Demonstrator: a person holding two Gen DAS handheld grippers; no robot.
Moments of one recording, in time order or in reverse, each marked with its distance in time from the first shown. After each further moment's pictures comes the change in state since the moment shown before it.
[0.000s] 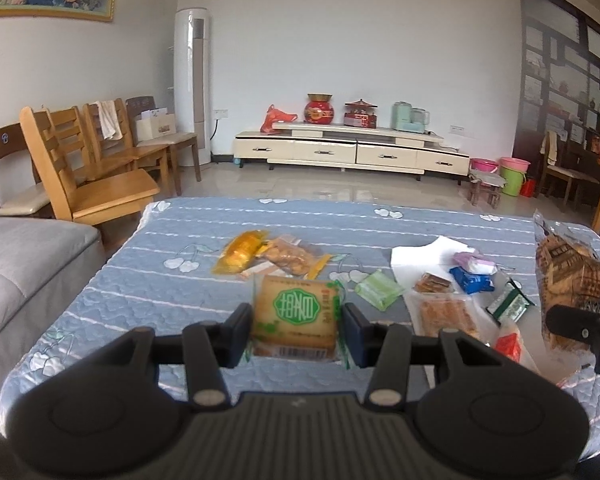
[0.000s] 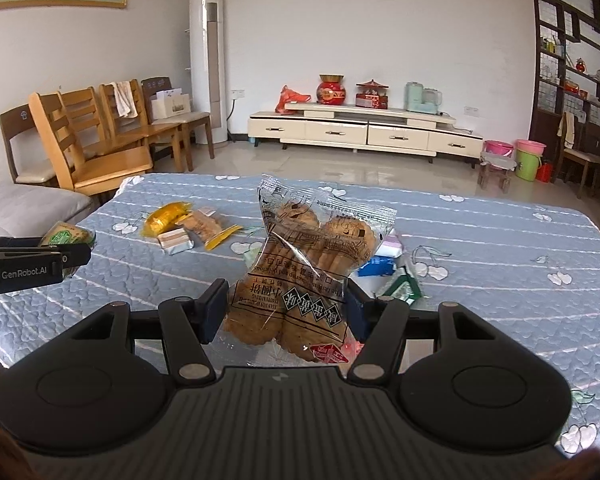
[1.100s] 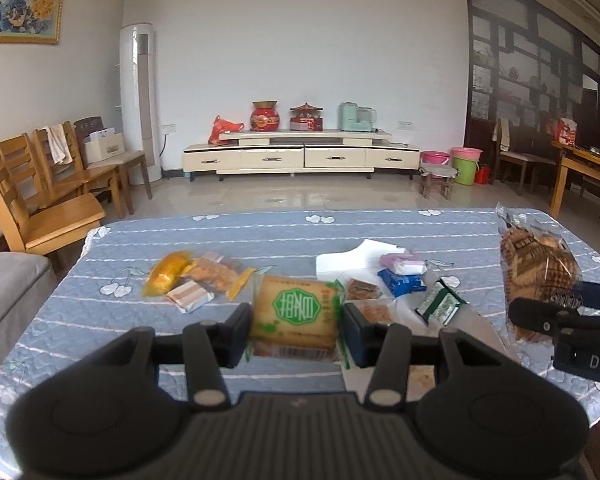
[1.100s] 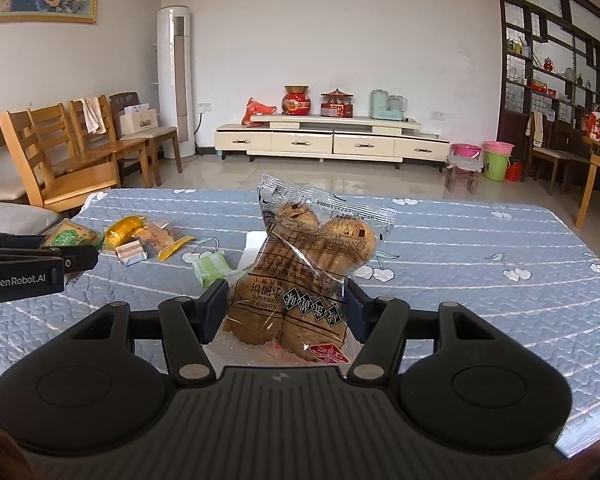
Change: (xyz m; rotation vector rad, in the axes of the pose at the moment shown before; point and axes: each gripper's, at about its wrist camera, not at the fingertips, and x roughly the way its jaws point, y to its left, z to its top) left arm 0.000 -0.064 0.010 0.087 -0.017 -0.125; right arm 0.015 0.021 0.004 0.046 -0.038 -0.102
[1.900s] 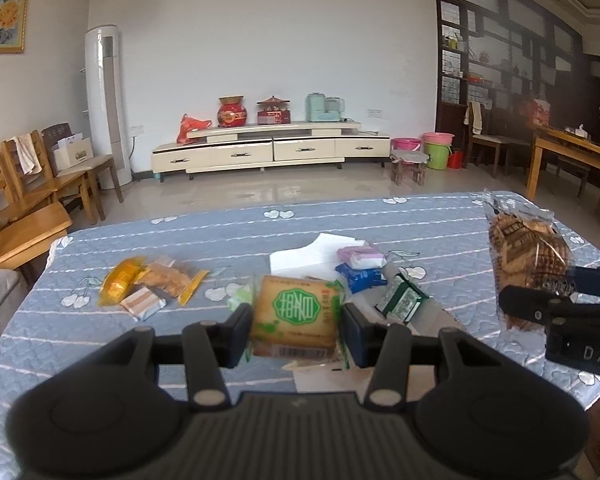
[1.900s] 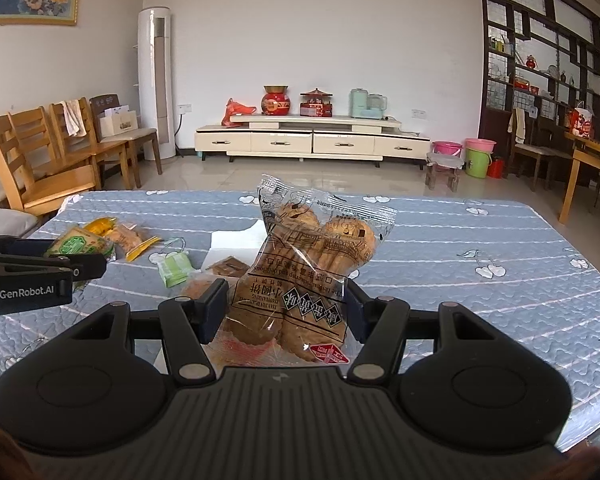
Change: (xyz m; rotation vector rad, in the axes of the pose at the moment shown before) left arm 0.022 -0.040 0.006 0.059 0.021 -0.072; right arm 0.022 0.016 -0.003 0.022 -0.001 -0.065
